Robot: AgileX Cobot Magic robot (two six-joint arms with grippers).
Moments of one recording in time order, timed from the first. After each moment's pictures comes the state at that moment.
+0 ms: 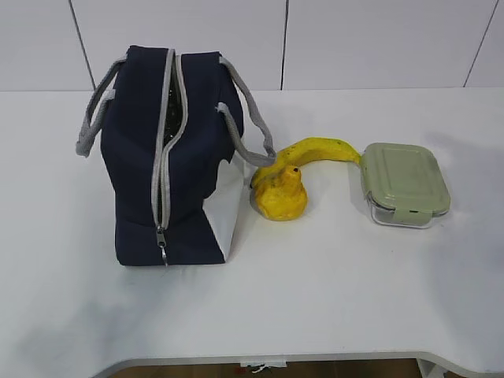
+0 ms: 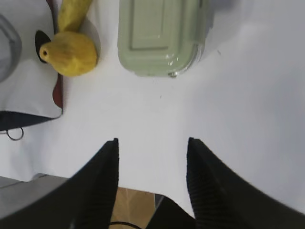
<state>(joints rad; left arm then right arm) -0.02 0.01 -0.53 -0.13 1.11 0.13 -0.52 1.43 -1.04 0.77 1.20 -0.60</state>
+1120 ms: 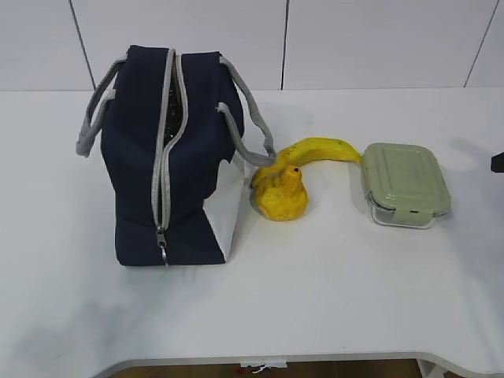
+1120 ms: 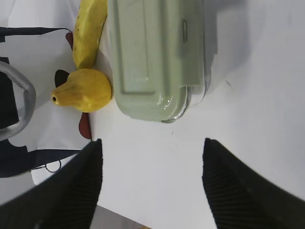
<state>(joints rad) -0.02 0.01 -0.53 -0.13 1.11 0.13 -0.58 1.75 -1.06 1.03 1.20 -0.76</state>
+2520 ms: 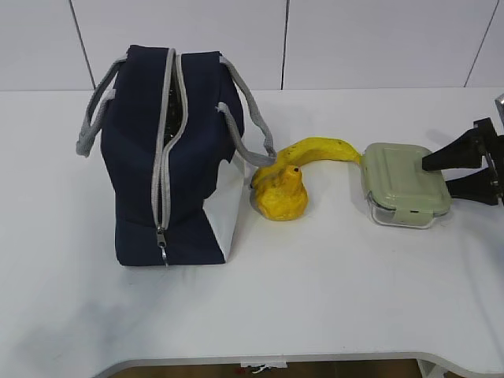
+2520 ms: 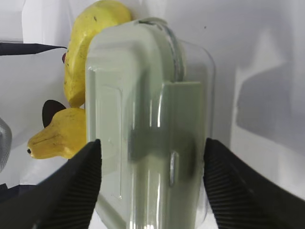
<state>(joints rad) -0.02 0.01 -0.53 -0.13 1.11 0.13 -0.43 2.15 -1.34 1.16 1.18 -0.88</state>
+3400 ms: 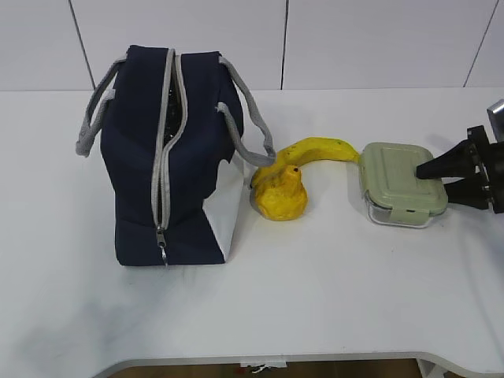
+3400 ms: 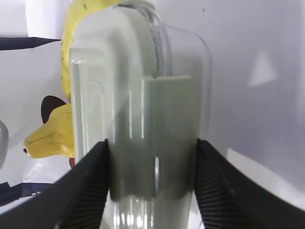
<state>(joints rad) -0.02 0.01 -0.53 -0.13 1.11 0.13 -0.42 2.19 -1.34 1.18 1.19 -0.88</state>
